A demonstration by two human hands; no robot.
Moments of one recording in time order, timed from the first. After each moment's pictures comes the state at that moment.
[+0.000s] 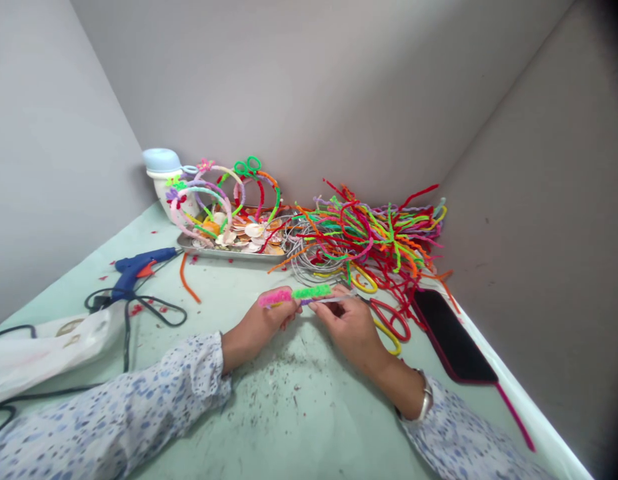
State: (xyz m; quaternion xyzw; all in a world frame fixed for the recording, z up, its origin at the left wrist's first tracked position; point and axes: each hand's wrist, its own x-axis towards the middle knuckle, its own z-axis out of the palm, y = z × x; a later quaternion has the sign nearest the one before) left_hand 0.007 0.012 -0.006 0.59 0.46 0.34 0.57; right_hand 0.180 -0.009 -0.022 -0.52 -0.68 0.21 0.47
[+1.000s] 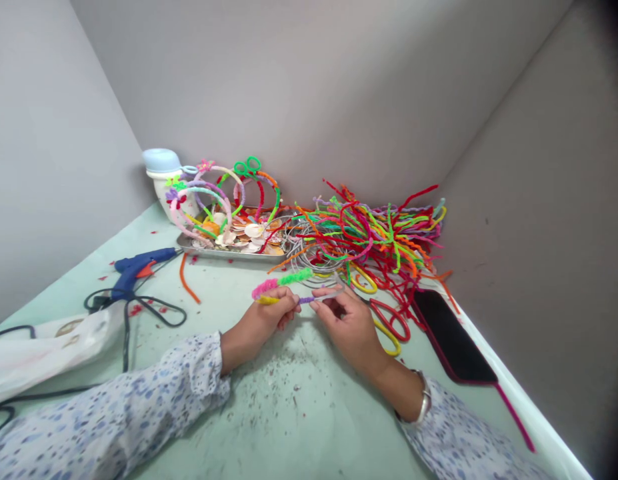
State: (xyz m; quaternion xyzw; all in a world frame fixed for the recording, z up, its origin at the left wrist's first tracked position) left_hand 0.010 0.014 -0.007 0.55 0.42 0.36 0.63; right_hand 0.179 -0.013 -0.024 -0.53 -0.67 0.20 0.48
